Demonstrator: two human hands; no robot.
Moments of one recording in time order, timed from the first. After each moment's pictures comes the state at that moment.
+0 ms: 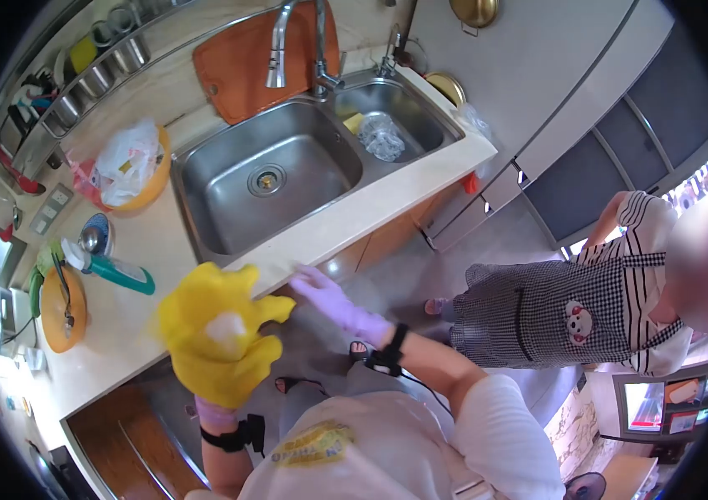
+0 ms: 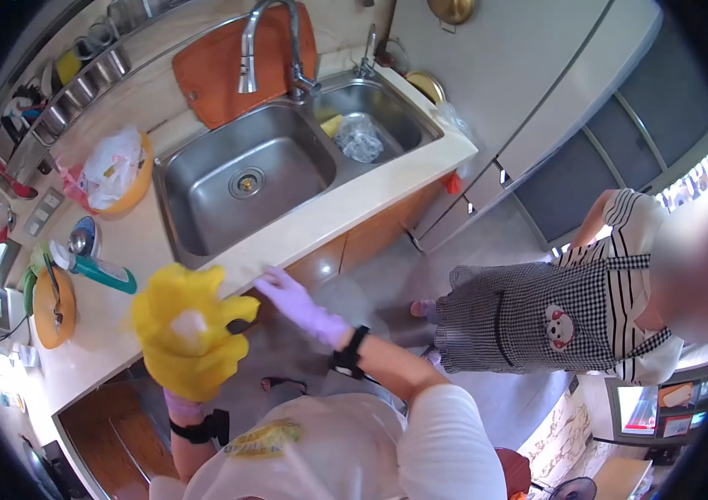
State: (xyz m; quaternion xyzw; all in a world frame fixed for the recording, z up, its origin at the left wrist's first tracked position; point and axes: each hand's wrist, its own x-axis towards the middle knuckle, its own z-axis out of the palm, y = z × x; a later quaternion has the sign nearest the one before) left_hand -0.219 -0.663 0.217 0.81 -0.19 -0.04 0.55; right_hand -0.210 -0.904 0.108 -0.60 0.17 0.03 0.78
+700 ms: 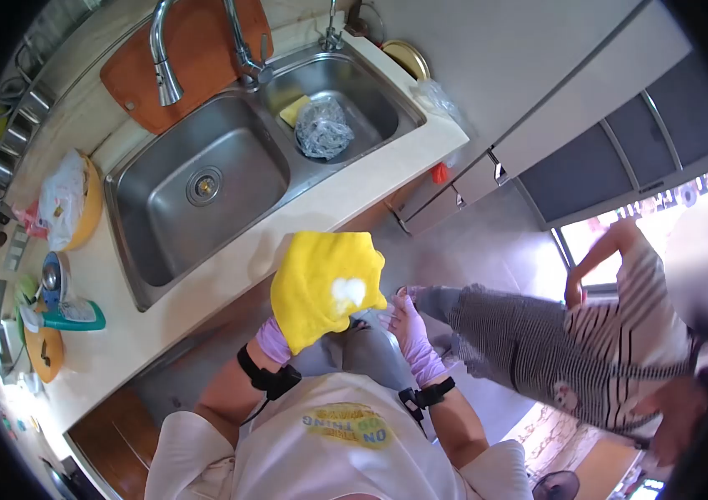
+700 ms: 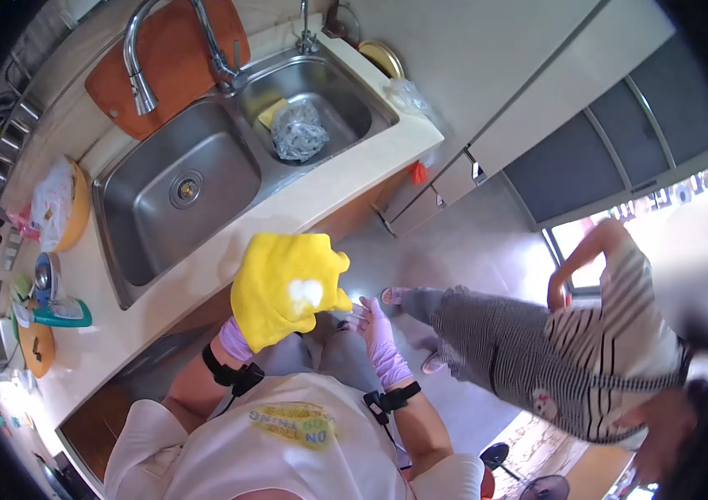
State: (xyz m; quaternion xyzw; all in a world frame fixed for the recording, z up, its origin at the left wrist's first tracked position) left_hand -0.192 -0.997 0.171 0.66 -0.46 -0.28 0.52; right_hand -0.391 -1.146 0.022 -0.28 0.45 -0.08 0.84
